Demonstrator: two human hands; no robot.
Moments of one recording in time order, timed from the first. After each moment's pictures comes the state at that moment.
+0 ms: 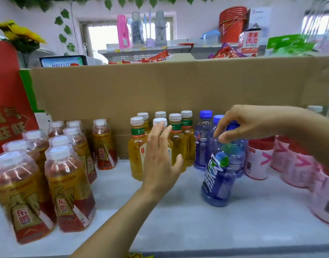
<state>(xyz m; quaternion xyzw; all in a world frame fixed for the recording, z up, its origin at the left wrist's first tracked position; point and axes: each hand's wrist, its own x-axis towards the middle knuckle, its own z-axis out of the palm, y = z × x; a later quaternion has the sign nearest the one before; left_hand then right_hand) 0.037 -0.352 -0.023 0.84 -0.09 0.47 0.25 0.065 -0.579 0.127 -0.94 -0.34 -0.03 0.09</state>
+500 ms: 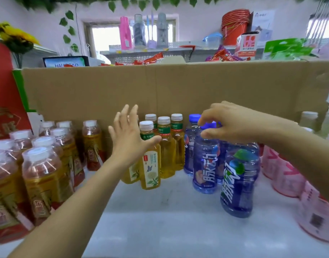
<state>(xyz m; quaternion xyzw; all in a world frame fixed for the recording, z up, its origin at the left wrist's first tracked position) 0.070 -0.314 0.038 0.90 0.07 0.39 0.18 0.072 -0.583 0.126 -0.93 -0.33 -0.15 0.03</state>
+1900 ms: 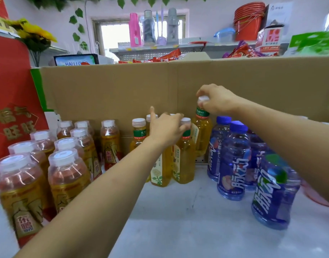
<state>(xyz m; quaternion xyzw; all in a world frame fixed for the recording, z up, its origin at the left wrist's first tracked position) 0.123 -0.317 0.070 0.96 -0.02 0.28 0.03 0.149 -0.485 0.147 -0.93 -0.24 -0.19 0.20</state>
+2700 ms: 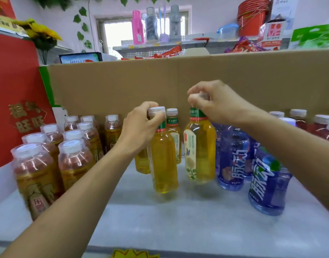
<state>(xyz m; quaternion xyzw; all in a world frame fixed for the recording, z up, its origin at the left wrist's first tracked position) 0.024 -0.290 0.071 0.86 -0.02 0.38 0.35 0.070 -0.493 0.127 -0.85 -0.35 -0.22 0.33</state>
